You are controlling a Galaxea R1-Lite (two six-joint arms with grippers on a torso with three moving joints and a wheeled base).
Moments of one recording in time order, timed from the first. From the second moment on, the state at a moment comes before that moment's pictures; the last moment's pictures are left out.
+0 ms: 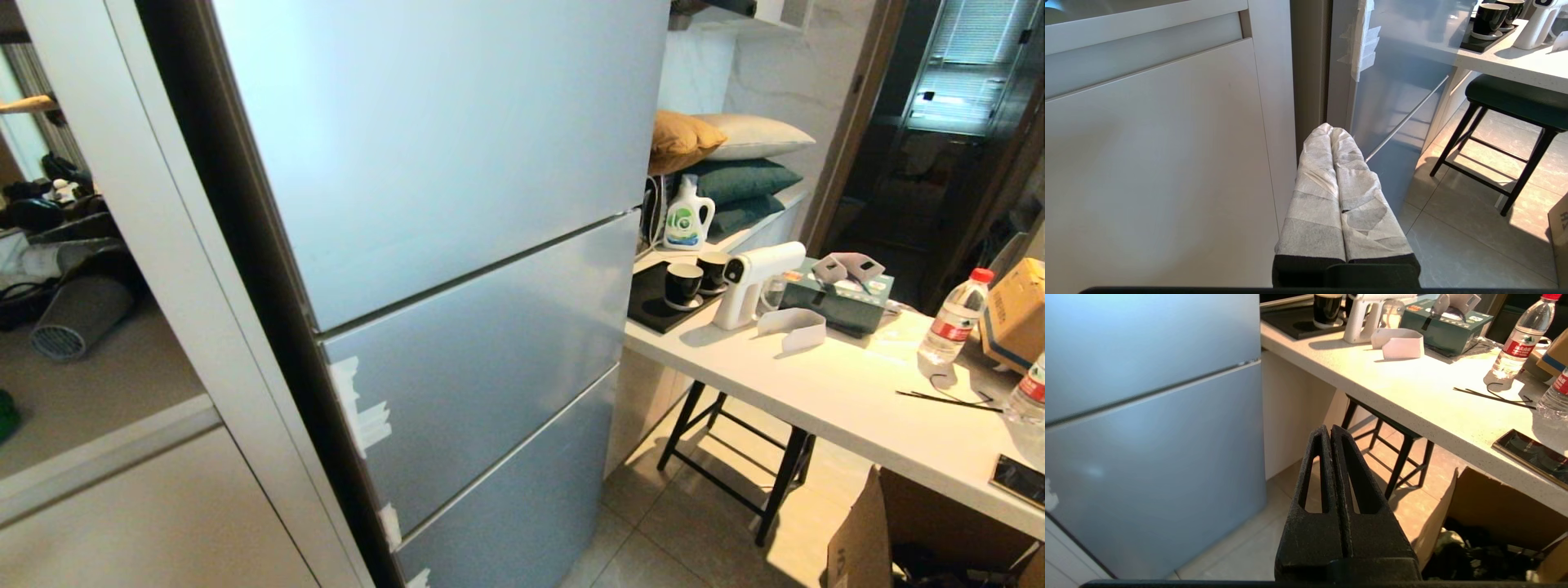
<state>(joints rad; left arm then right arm) 0.00 0.00 0.00 -0.03 0.00 0.00 0.00 0.01 0.00 0.00 0.01 -0.05</state>
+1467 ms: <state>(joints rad) 0.00 0.00 0.00 -0.03 0.00 0.00 0.00 0.00 0.00 0.00 -0.01 0.04</state>
